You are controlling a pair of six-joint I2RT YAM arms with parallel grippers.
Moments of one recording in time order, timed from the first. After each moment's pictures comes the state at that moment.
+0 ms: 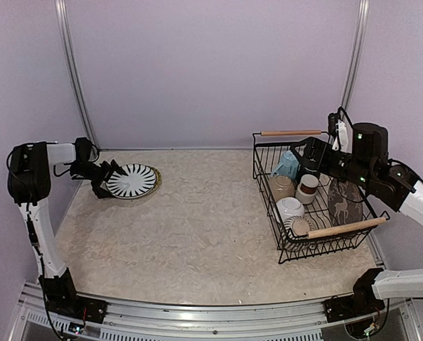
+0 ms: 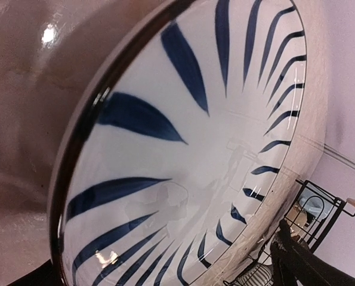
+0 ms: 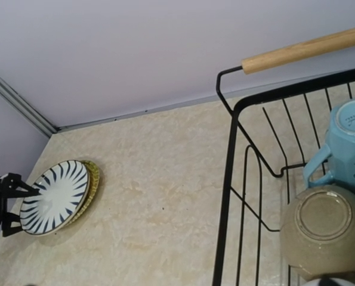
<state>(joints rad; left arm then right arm) 0.13 2.08 1.51 -0.68 0.64 -0.64 0.55 0.97 0.97 -0.29 0.07 0.54</state>
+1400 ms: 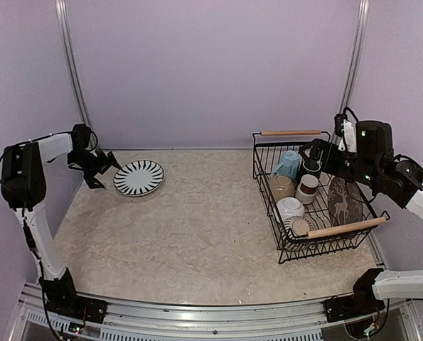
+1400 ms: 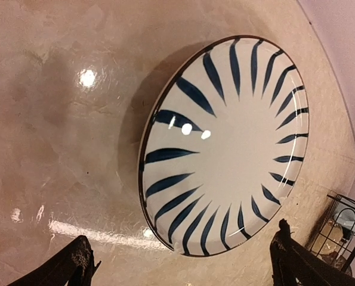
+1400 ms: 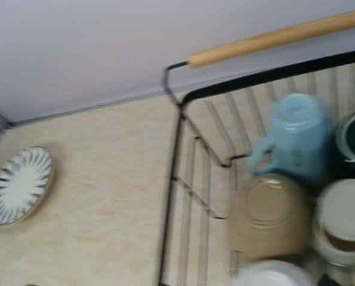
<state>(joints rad) 0.09 1.99 1.58 -0.77 0.39 -0.56 0.55 0.95 1.02 -0.44 0.16 0.51</state>
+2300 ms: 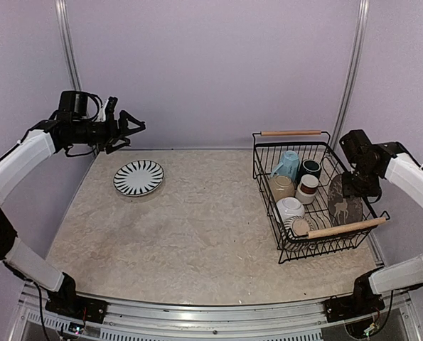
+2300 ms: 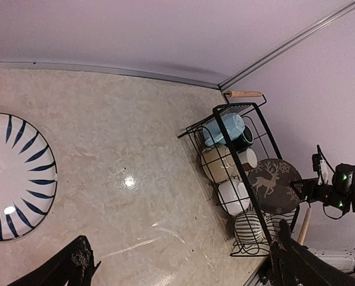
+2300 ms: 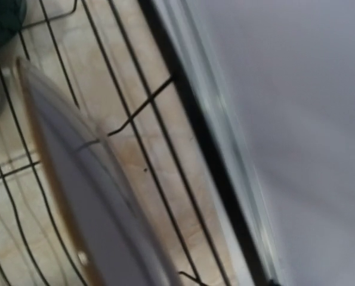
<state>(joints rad) -0.18 1.45 1.40 -0.48 0.63 -0.46 0.24 1.22 1.14 -1.05 0.55 0.34</state>
